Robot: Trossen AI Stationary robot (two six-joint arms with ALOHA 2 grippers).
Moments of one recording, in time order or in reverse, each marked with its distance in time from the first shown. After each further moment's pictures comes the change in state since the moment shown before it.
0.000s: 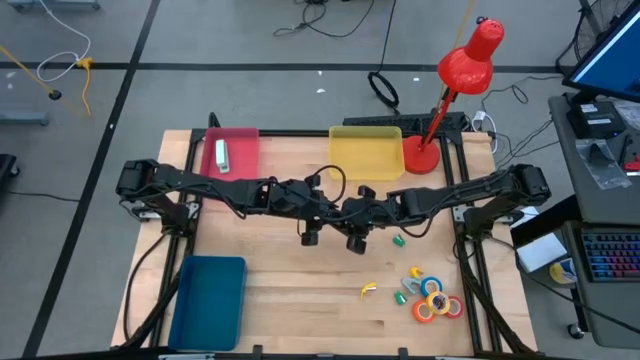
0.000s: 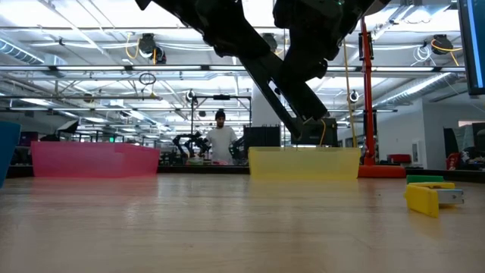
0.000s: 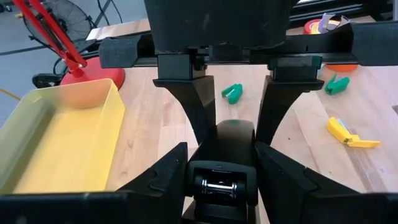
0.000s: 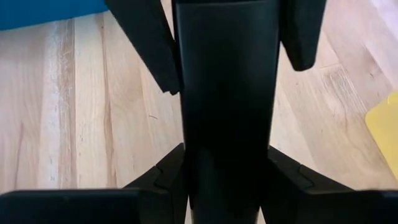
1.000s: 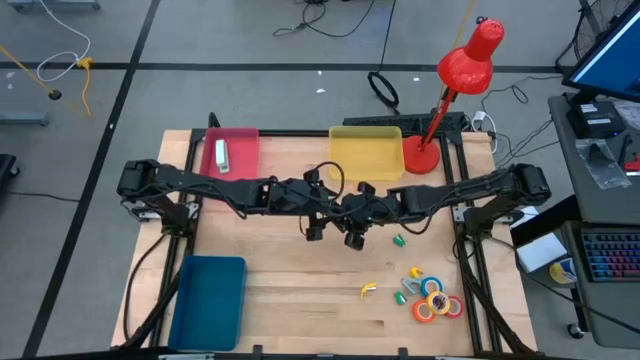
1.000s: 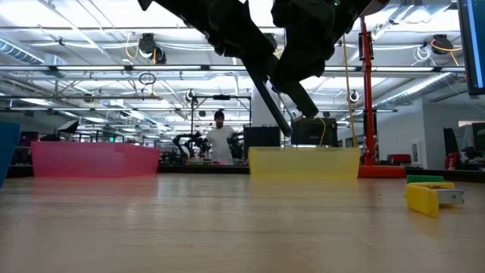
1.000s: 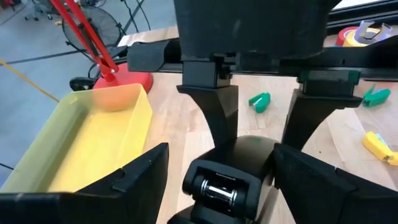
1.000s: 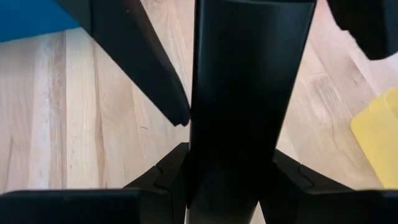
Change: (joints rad) left arm 0.000 0.002 0.000 0.043 -0.087 0.003; right arm -0.014 0.000 0.002 0.004 0.029 -0.020
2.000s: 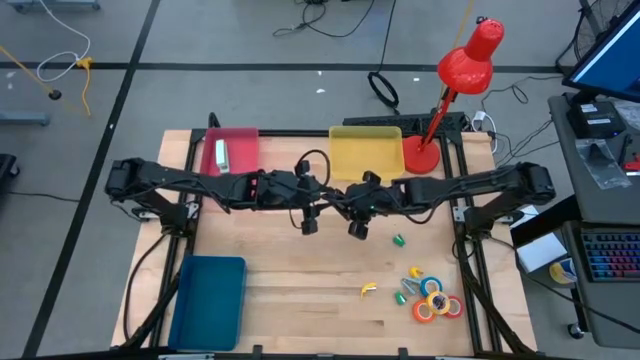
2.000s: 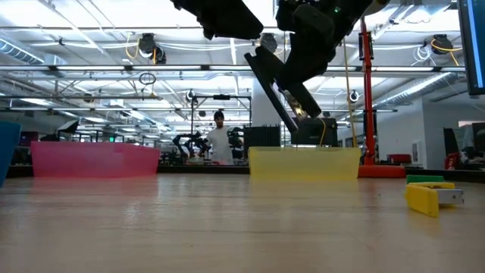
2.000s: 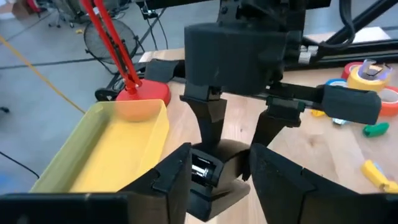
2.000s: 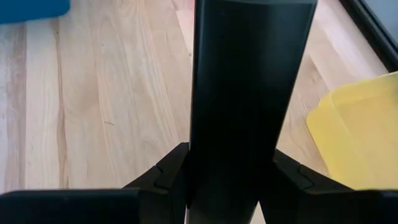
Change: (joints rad) left arm -0.001 -0.103 0.000 -0.021 -0.041 -0.042; right arm -0.063 -0.038 0.000 -0.064 0.024 -0.077
